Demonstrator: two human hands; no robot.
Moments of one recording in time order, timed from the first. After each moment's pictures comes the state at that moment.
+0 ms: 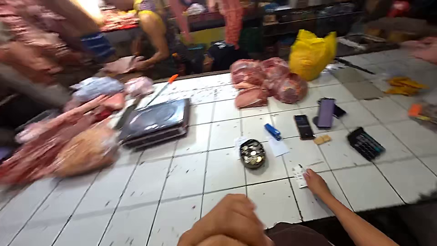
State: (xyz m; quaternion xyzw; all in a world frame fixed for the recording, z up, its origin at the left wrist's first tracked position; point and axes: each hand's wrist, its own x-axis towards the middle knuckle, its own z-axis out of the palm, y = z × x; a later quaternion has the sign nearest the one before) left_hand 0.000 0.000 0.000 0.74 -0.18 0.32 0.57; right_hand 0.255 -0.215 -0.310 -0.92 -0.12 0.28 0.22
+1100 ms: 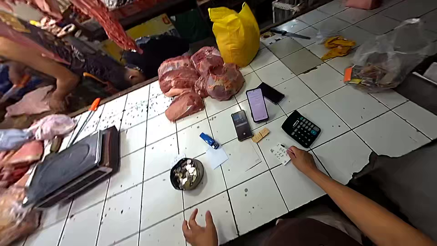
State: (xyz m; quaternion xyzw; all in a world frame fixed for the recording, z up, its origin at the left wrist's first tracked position) left_hand 0.117 -0.134 -0.292 0.77 0.54 0.20 0.27; right_hand 0.420 -0.389 -0.319 -0.93 -0.13 0.27 0.23
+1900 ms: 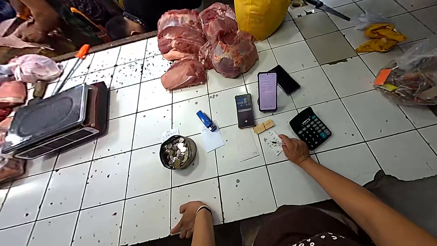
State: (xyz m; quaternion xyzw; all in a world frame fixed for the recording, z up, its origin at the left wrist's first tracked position) left_hand 0.152 -0.113 -0.364 0.38 0.92 0.00 0.07; right_hand 0.452 -0.370 -0.374 -0.91 -0.37 0.01 0.21
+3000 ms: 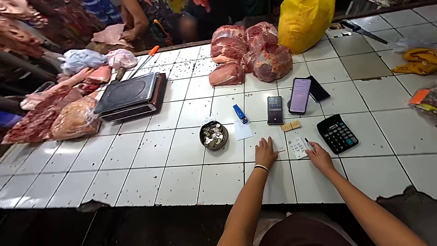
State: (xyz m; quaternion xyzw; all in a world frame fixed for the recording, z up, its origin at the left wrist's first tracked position) left_hand 0.305 -0.169 -0.309 0.93 0.26 -0.20 0.18; right_hand 0.419 -0.365 -0.320 -0.90 -0.11 0.29 0.30
